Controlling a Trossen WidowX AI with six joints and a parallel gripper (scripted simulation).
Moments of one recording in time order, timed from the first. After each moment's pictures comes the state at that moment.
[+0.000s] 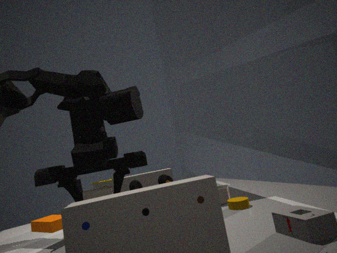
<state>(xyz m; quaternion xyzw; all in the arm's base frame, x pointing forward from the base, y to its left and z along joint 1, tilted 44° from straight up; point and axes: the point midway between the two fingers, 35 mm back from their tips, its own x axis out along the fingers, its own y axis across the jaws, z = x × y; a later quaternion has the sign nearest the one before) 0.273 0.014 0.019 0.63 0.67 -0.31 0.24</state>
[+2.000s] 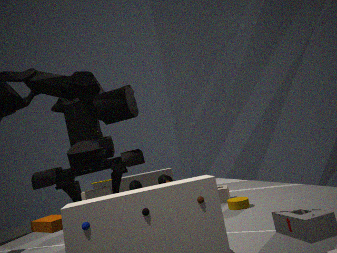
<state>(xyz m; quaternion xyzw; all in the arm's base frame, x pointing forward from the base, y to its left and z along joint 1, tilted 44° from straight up) 0.271 0.014 0.019 0.64 0.66 -0.31 0.25</state>
